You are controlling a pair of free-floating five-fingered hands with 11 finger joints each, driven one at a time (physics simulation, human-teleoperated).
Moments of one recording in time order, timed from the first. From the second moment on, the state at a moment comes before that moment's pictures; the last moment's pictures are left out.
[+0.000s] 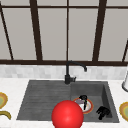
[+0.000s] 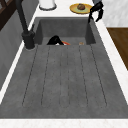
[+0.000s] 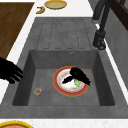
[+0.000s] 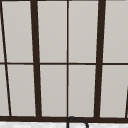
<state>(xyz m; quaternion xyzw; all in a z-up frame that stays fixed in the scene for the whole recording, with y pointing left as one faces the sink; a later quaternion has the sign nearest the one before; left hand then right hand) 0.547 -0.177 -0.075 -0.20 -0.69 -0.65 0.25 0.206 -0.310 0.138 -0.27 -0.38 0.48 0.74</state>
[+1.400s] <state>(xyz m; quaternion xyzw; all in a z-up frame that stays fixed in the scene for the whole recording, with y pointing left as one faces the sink) 0.506 -0.171 -0.002 -0.08 -0.74 -0.67 0.09 0.206 -0.310 0.138 -0.27 -0.38 0.48 0.74</state>
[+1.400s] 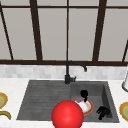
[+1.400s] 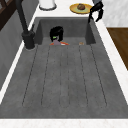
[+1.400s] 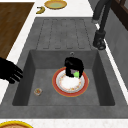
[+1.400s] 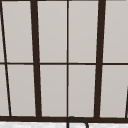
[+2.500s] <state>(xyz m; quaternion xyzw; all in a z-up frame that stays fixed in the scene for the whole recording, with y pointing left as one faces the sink) 0.449 -0.120 0.166 -0.08 -0.74 -0.66 0.09 0.206 -0.310 0.138 -0.27 -0.38 0.48 0.74</state>
